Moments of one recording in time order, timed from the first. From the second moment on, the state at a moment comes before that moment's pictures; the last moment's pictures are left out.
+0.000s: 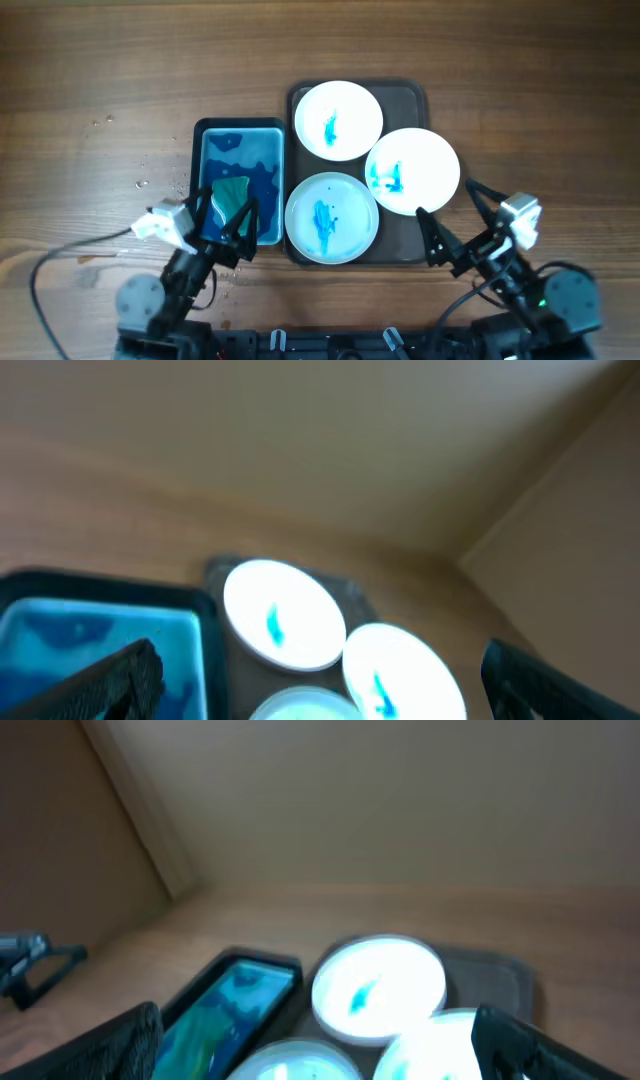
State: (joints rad) left arm -0.16 0.17 0.34 -0.27 0.27 -0.51; right arm 0.22 0.24 0.51 -0.40 -0.34 0.24
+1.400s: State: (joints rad) left arm -0.15 1.74 0.94 -0.81 0.11 -0.58; right arm 0.46 1.05 0.93 -0.88 -0.31 0.45
